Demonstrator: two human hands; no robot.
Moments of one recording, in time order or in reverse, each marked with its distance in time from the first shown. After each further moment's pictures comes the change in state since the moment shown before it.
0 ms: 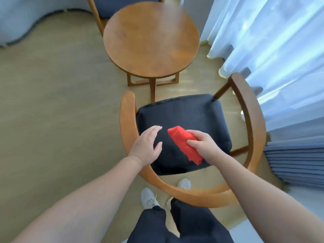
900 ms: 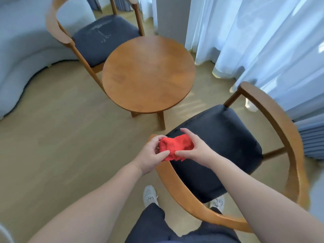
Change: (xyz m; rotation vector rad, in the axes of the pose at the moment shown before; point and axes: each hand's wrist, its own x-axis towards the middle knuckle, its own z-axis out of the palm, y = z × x) left_hand 0.117 -0.073 -0.157 -0.636 -0.416 -0.076; right_hand 0.107 -0.113 0.104 0.073 0.097 0.071
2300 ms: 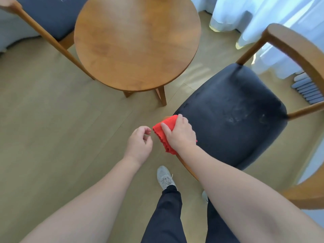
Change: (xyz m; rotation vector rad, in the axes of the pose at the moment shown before) left_hand 0.050 -0.105 -0.100 0.544 0.233 -0.069; right_hand 0.126 0.028 0.149 -0.491 0.444 0.298
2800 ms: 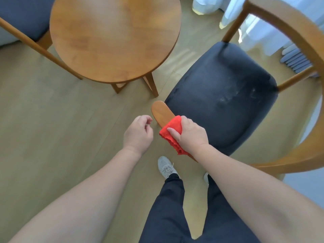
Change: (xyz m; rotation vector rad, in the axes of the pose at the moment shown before) left_hand -0.010 0.009 0.013 0.256 -0.011 0.211; right_hand -0.043 0.069 0.005 -0.203 0.019 -0.083
